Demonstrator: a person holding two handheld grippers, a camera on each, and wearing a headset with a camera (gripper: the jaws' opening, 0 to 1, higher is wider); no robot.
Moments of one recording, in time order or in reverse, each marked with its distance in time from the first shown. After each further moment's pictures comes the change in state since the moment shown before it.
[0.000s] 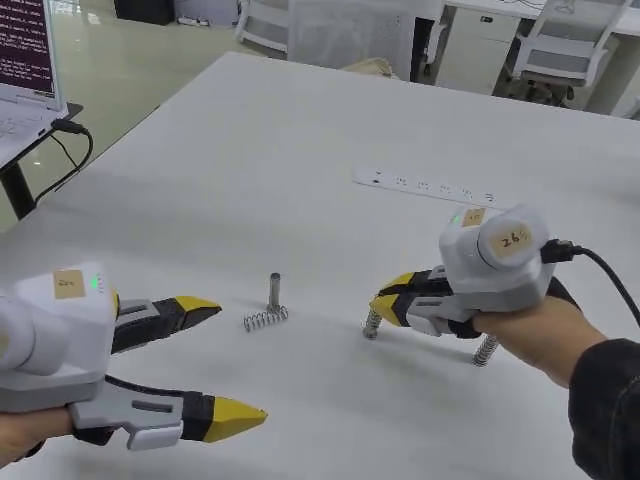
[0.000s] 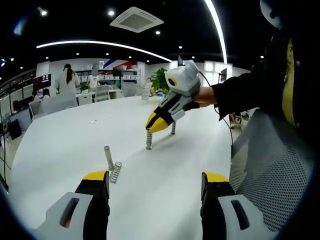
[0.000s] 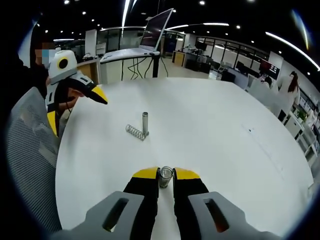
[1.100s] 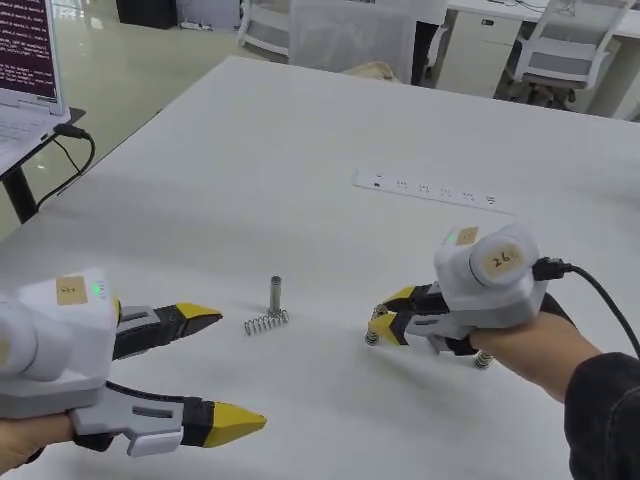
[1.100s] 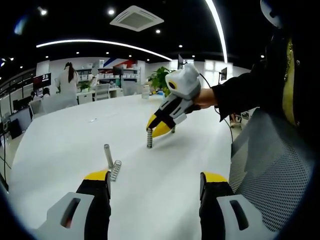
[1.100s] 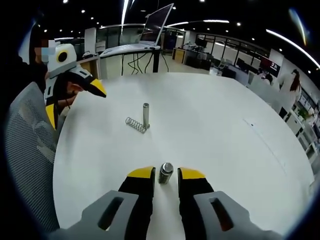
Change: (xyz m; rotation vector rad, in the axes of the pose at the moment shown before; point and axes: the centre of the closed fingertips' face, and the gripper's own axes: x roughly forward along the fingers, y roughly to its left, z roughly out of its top) left arm 0.001 -0.001 -0.002 -0.002 0.011 0.002; right arm 0.002 0.004 -0.012 0.002 0.018 0.002
